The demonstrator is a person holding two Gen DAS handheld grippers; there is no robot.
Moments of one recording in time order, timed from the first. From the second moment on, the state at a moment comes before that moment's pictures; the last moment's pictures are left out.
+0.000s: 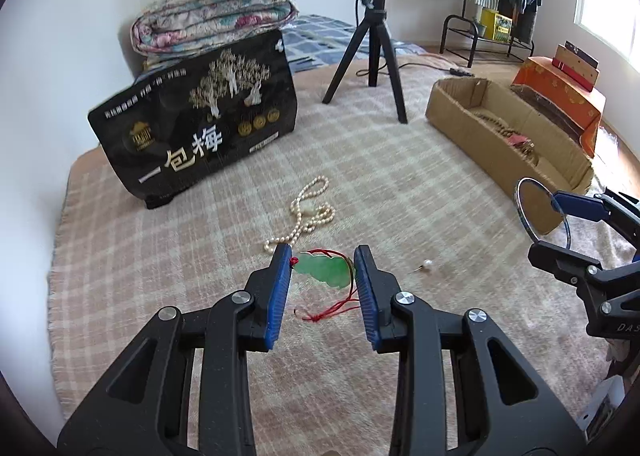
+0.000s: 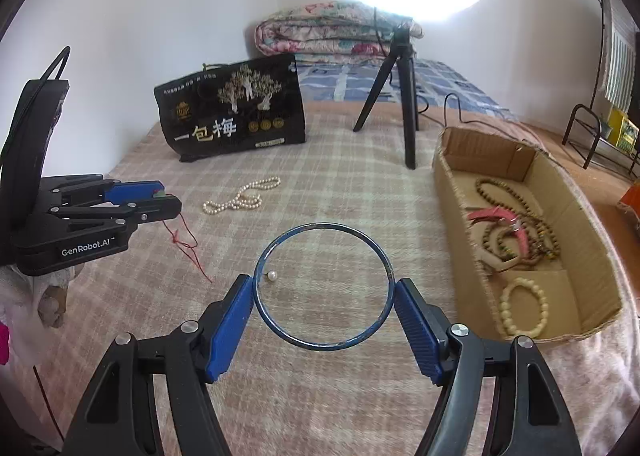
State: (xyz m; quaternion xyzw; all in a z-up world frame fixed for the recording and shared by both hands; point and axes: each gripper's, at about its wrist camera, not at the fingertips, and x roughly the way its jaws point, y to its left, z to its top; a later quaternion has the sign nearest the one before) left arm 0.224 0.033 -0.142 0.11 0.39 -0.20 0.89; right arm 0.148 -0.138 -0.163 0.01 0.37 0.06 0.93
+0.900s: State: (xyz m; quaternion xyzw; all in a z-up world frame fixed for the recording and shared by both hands) left arm 0.212 -0.116 -0.057 0.11 0.34 -0.27 0.89; right arm 0.114 -0.300 -0.089 0.03 0.37 0.00 0.93
